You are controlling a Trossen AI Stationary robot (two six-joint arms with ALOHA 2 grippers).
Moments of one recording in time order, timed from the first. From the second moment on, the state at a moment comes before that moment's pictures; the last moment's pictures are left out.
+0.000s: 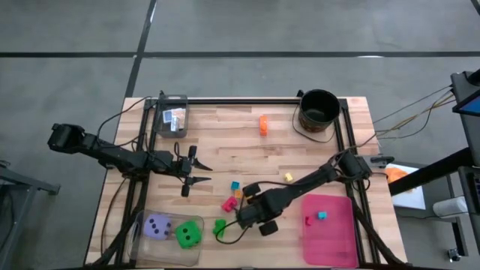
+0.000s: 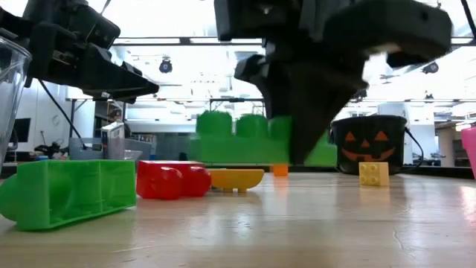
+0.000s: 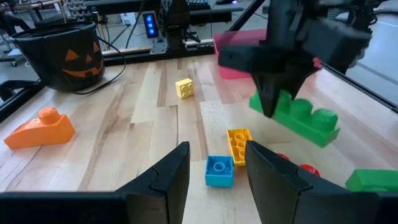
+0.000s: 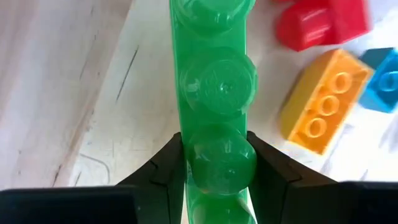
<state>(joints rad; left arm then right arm) -0.14 1.04 0.16 0.63 -0.03 0.07 0.40 2.16 1.71 -0.94 0.16 0.01</state>
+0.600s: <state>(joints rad) -0.14 1.04 0.16 0.63 -0.03 0.07 0.45 1.93 1.27 0.08 0.00 -0.04</state>
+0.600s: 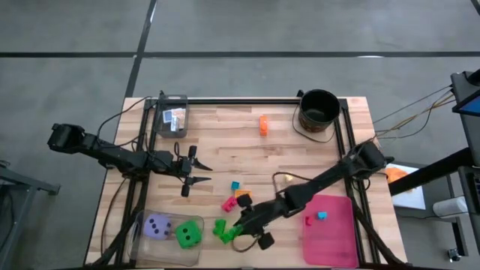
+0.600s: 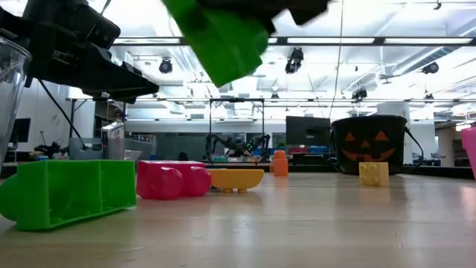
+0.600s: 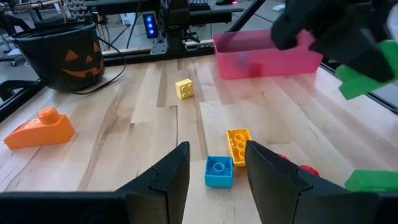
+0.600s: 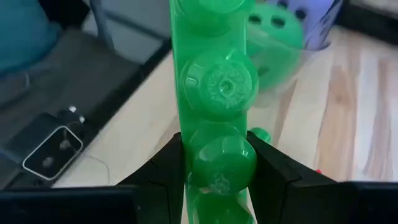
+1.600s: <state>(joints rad) -0.14 1.04 0.16 0.64 -0.03 0.07 0.66 1.10 0.66 -0.29 0.25 0.74</state>
